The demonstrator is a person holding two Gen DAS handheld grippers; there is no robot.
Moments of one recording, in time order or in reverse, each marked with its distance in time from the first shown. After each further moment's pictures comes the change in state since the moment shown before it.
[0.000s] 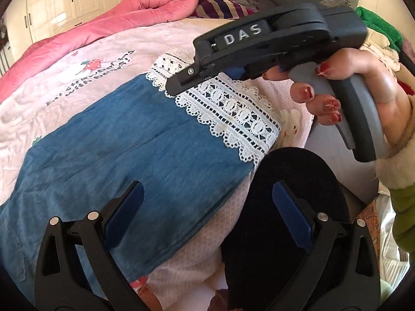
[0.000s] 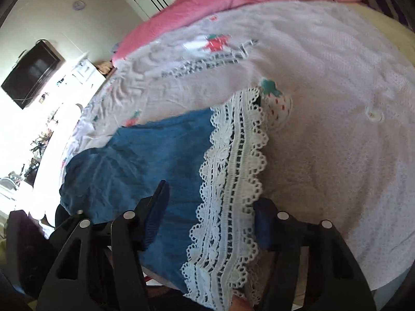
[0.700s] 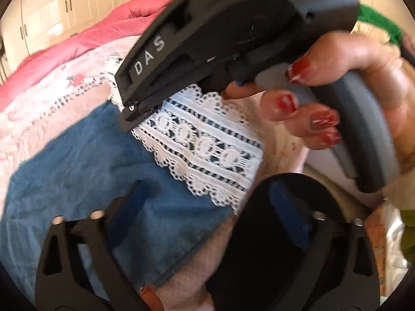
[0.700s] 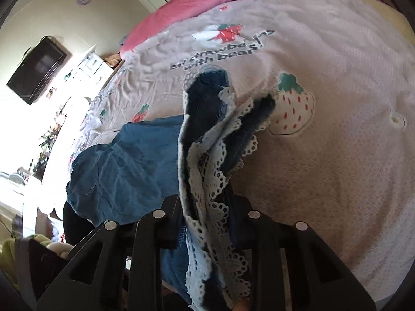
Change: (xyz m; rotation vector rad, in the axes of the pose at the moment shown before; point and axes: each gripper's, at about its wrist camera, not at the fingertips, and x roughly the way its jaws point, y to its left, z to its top) left arm 0.032 -0.030 0.021 0.051 -0.036 0.036; right arm 0.019 0.000 0.015 0.033 0.065 0.079
